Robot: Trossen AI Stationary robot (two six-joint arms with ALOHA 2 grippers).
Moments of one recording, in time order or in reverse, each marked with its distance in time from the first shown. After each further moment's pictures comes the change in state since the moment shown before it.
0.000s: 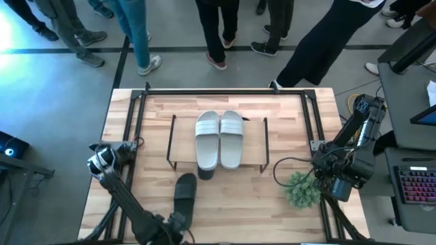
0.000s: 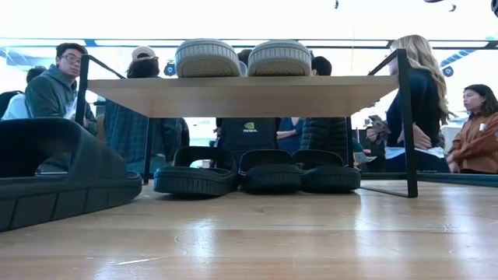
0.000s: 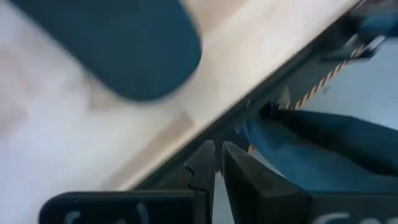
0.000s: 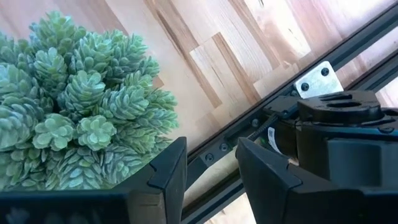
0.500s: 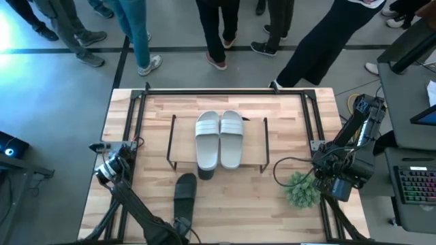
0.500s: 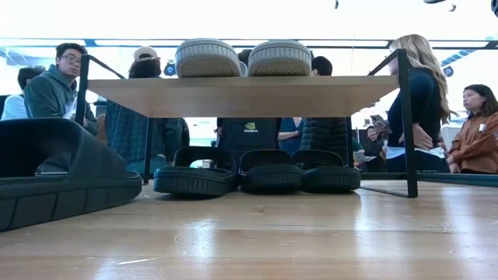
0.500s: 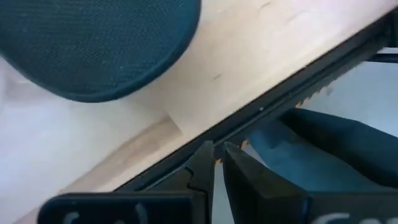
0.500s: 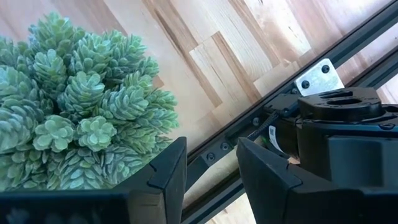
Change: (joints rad) left arm 0.010 0.135 0.000 0.130 0.077 -0.100; right arm 0.000 0.000 0.000 0.000 -0.002 0.017
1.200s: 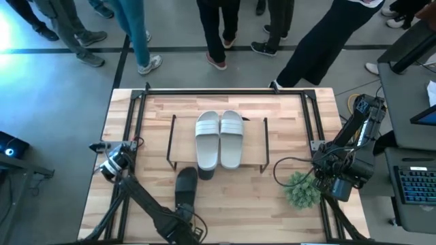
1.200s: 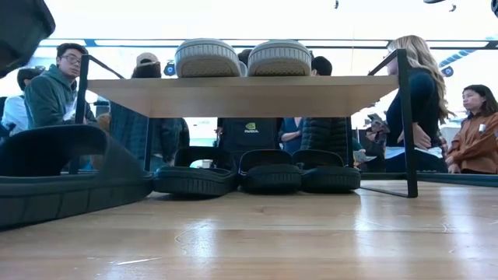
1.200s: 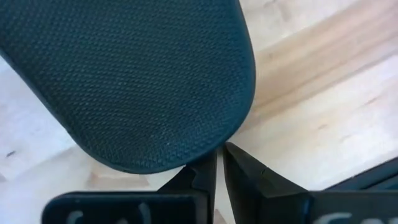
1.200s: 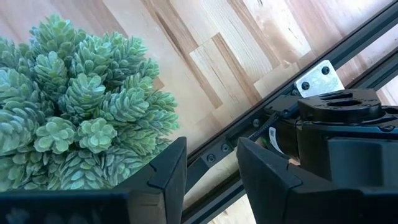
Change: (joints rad) left arm 0.107 0.005 -0.082 -0.087 -0.050 0.017; right arm 0.000 0.000 0.000 0.000 0.006 0.000
